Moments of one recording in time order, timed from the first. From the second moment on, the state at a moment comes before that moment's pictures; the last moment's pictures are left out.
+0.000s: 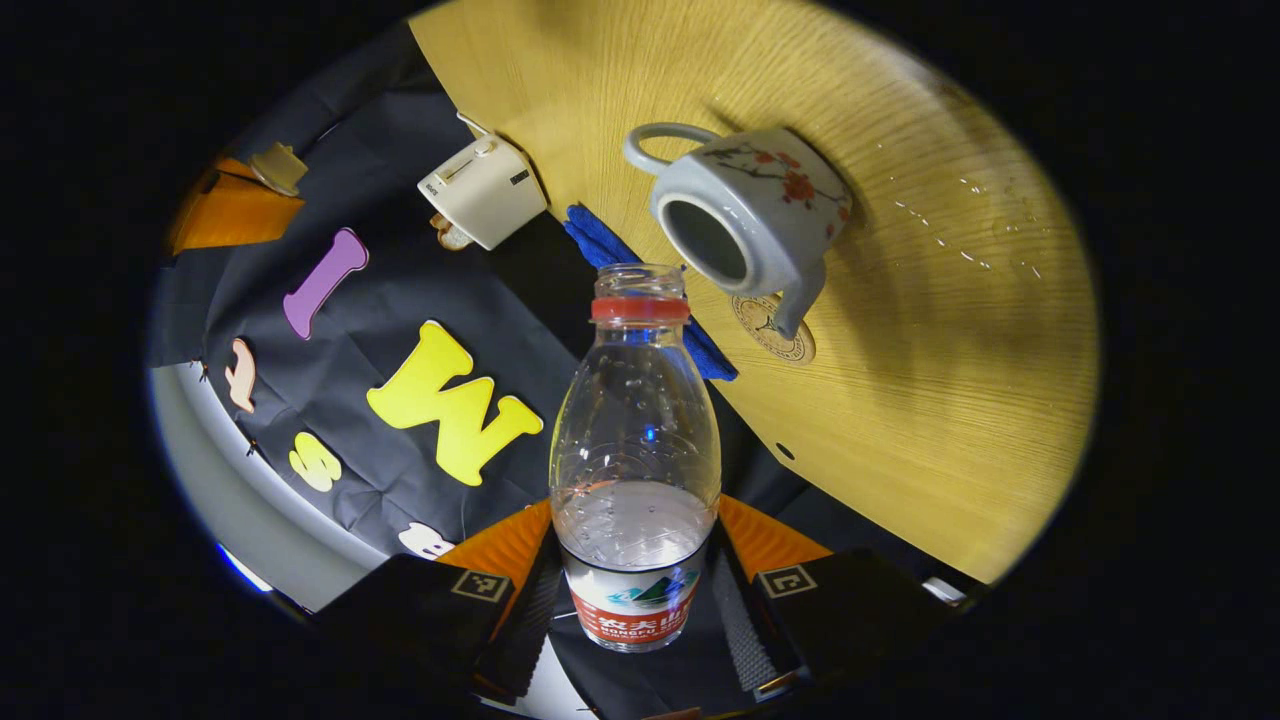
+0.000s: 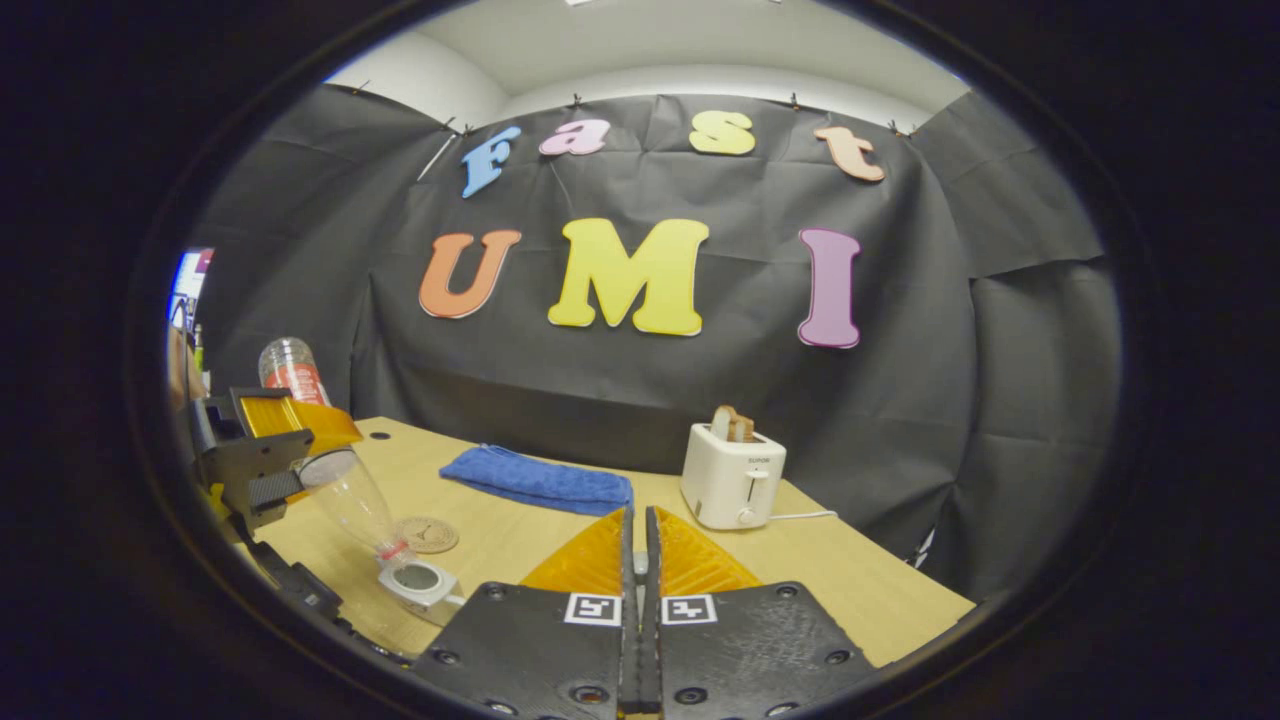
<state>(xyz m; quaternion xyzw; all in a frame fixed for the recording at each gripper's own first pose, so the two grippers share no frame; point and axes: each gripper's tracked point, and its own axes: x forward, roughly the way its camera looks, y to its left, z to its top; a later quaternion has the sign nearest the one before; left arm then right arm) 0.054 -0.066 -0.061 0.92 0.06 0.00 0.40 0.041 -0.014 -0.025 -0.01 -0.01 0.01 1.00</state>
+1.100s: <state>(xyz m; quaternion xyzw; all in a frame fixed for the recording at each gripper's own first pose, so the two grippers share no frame) 0.077 -0.042 -0.043 0.29 0.05 -0.05 0.95 0.054 -0.033 -0.039 -0.01 0.01 -0.02 1.00</state>
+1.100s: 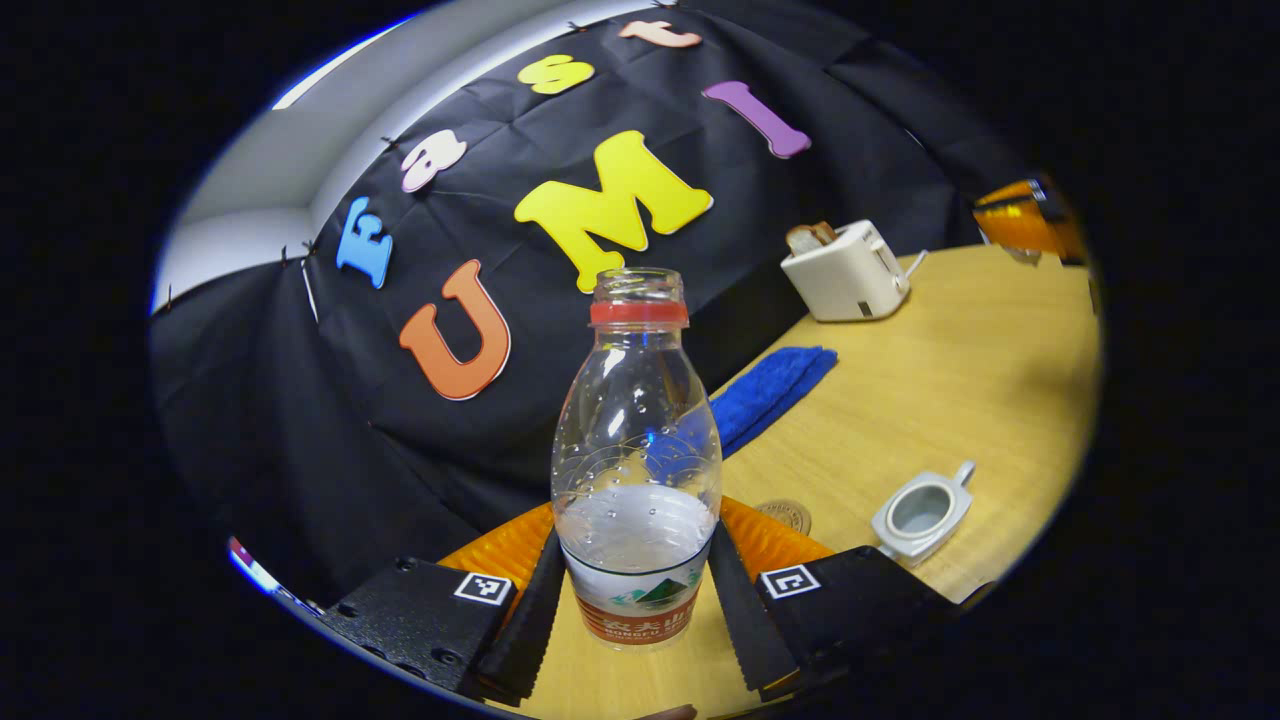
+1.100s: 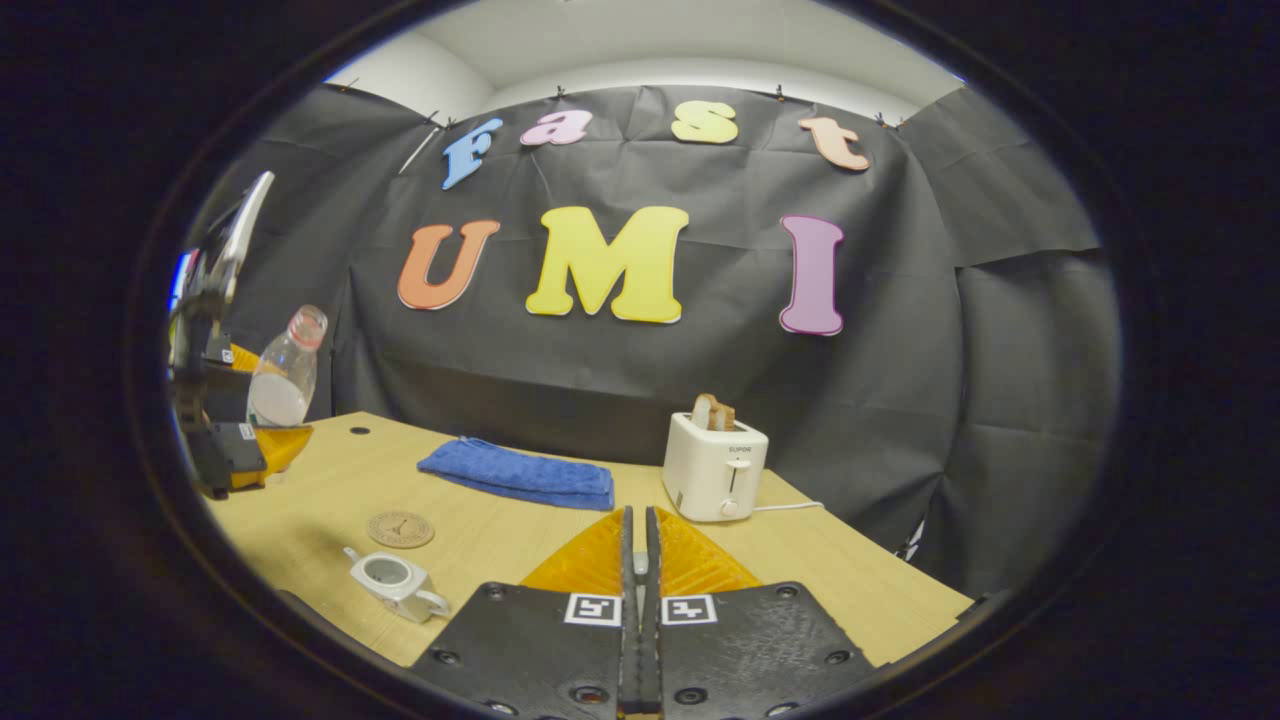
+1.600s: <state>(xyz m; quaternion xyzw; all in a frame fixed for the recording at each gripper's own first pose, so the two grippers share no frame) 0.153 -0.066 -0.076 -0.01 0.03 -0.06 1.00 0.058 -0.036 -0.046 0.00 0.02 -0.02 1.00</state>
